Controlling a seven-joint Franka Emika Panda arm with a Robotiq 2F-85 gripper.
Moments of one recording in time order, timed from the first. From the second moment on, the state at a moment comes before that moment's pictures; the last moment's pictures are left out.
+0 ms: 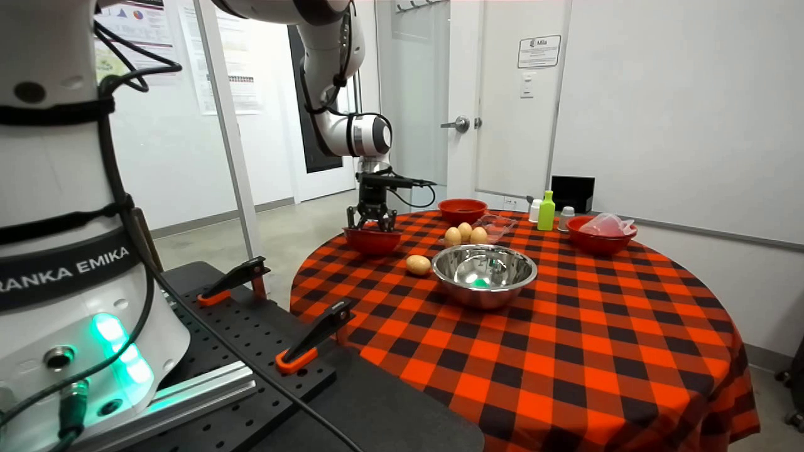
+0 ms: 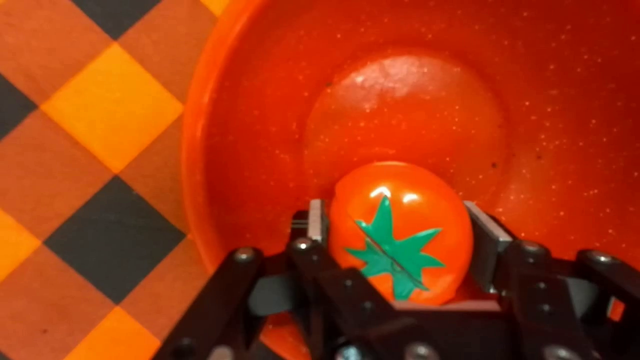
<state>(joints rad) 0.22 1.11 0.18 -1.33 -0.30 2.01 -0.53</state>
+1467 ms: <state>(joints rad) 0.17 0.55 0.18 -1.82 -0.12 1.90 -0.13</state>
